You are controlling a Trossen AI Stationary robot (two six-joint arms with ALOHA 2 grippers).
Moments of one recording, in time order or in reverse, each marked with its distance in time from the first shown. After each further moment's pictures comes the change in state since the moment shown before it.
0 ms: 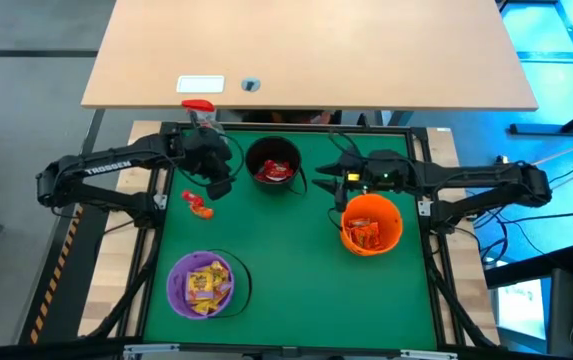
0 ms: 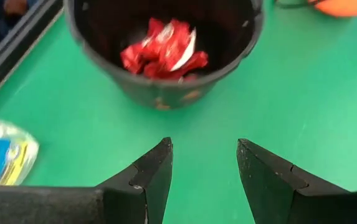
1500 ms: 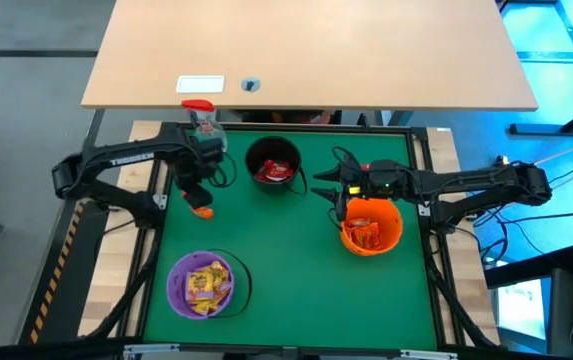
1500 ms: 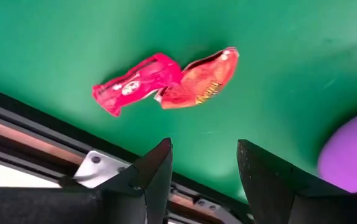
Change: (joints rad) left arm 0.106 0.178 0.000 -0.606 0.096 -0.017; right arm 0.050 0.001 -0.108 0.176 0.016 -0.139
